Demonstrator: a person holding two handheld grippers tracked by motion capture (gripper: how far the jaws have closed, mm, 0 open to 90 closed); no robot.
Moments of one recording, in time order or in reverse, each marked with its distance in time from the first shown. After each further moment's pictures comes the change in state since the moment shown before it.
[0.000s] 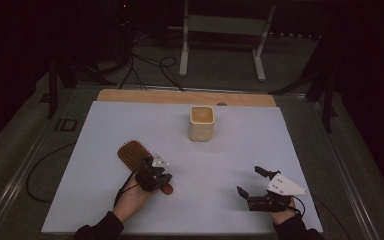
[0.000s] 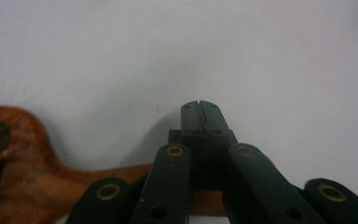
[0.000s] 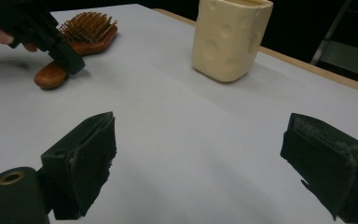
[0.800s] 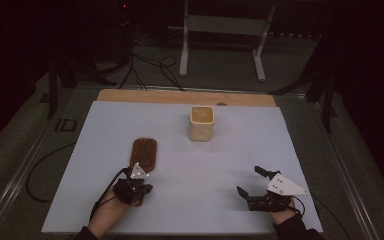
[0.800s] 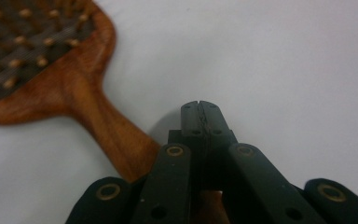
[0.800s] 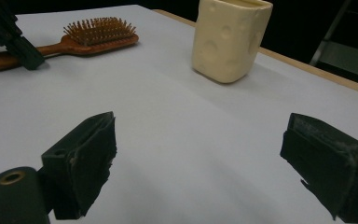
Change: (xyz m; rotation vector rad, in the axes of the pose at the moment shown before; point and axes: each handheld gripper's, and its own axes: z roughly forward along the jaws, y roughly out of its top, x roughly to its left) left arm 0.011 -0.046 -0.036 0.050 0.042 -0.030; right arm 0.000 0.001 0.000 -0.003 0.000 0.000
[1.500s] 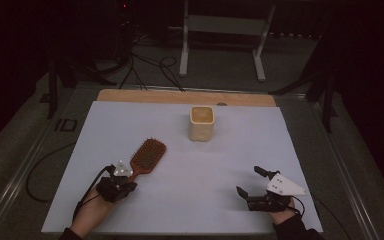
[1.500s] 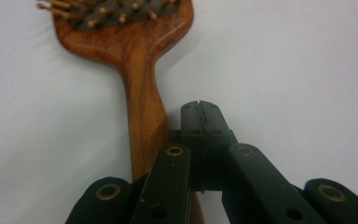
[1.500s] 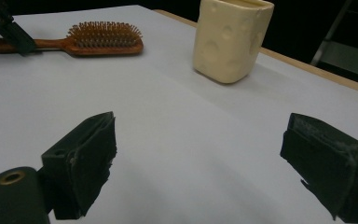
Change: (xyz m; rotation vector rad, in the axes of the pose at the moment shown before) left arm 0.029 -0.018 -0.023 0.021 0.058 -0.039; right arm 0.001 0.000 0.000 -0.001 0.004 -0.003
